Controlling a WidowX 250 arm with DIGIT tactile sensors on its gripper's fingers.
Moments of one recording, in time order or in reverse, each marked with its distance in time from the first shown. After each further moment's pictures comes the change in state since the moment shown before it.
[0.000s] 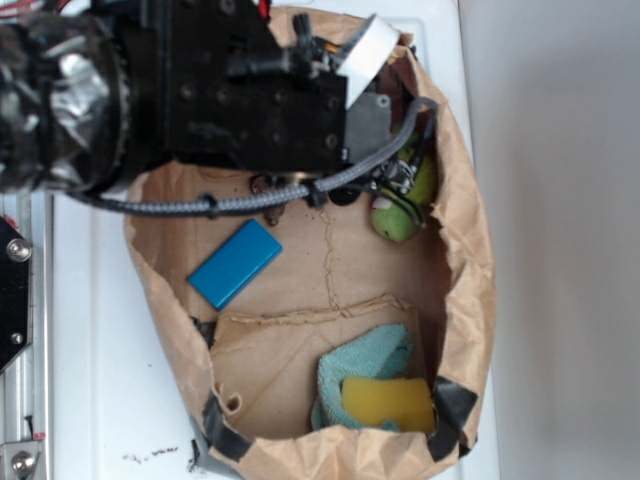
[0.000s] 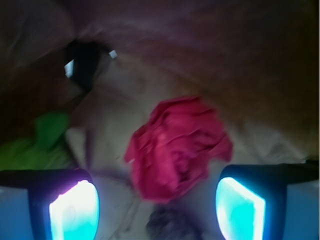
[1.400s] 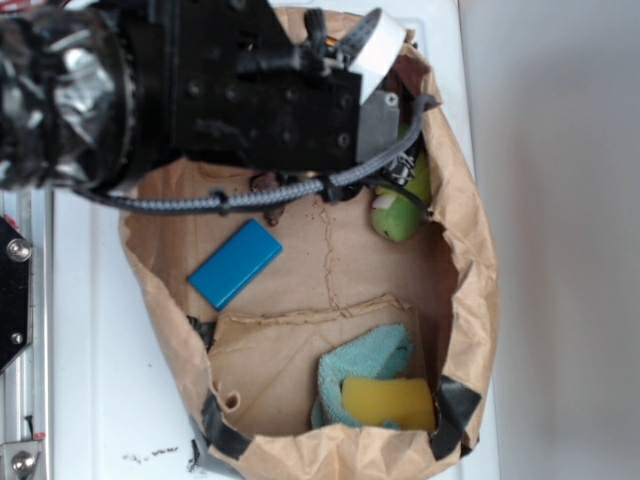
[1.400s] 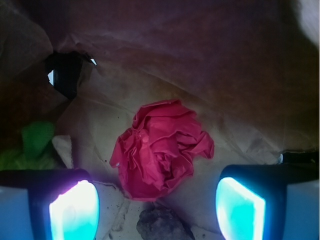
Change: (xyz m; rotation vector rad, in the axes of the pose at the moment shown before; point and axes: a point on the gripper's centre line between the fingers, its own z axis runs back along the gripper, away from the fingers) arm -0.002 0.001 0.006 0.045 0.026 0.034
